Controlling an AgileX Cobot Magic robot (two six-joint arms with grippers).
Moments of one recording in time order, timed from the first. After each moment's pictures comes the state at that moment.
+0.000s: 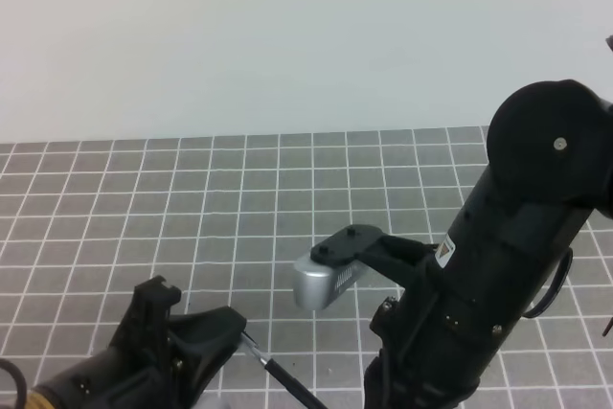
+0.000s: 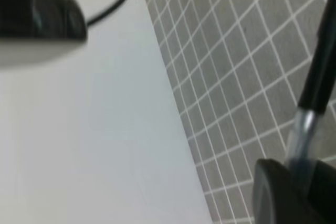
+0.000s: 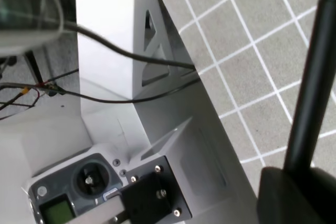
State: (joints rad) left arm -0.76 0.90 -0.35 0.12 -0.11 1.32; right arm 0.75 1.61 -1.31 0.65 1.31 -0.51
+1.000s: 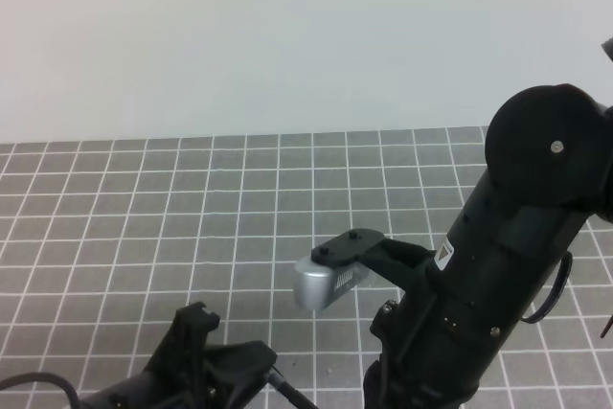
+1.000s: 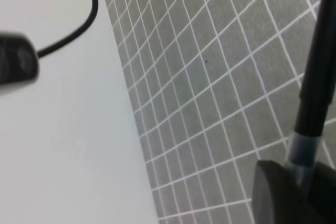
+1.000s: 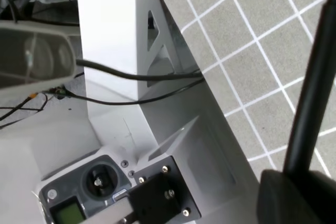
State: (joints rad) left arm -0.87 0.97 -0.35 0.16 -0.10 1.20; right arm 0.75 1.61 -1.31 0.70 1.19 -0.50
